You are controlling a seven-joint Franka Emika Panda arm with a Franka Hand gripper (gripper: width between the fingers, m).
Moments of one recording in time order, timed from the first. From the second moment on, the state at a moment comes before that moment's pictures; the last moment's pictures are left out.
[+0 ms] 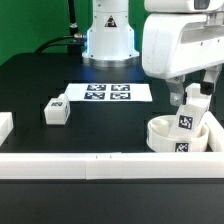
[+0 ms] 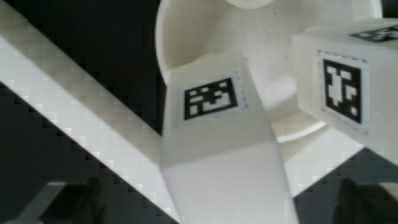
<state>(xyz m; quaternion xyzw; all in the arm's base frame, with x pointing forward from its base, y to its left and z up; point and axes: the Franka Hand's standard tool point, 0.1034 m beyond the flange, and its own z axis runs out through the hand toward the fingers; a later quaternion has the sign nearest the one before) 0.620 0.095 0.093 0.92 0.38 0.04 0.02</state>
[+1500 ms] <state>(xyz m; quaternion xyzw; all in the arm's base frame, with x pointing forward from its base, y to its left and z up) 0.619 0.091 0.081 1.00 0.02 0.04 0.00</state>
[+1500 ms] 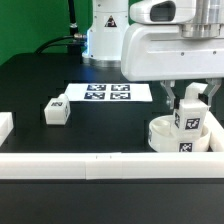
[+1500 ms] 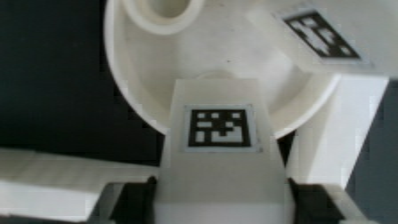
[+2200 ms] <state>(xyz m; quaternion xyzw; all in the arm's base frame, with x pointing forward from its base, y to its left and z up) 0.620 0.078 0.082 0.98 -0.21 0.04 0.00</state>
